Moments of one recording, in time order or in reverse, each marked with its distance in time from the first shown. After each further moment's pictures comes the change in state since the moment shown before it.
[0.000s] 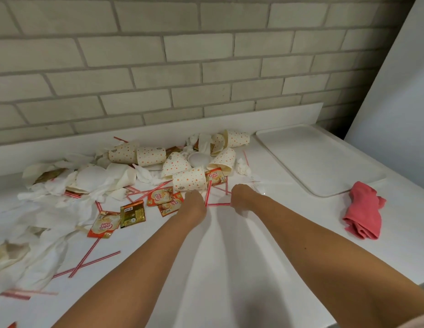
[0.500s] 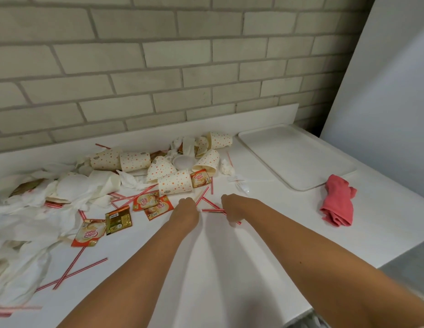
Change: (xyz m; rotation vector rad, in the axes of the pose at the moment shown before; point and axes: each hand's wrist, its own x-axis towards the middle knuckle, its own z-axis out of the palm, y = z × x) left_hand -0.009 0.003 0.013 0.025 -0.007 0.077; right_hand -0.039 0.004 -0.002 -0.110 -0.141 -0.006
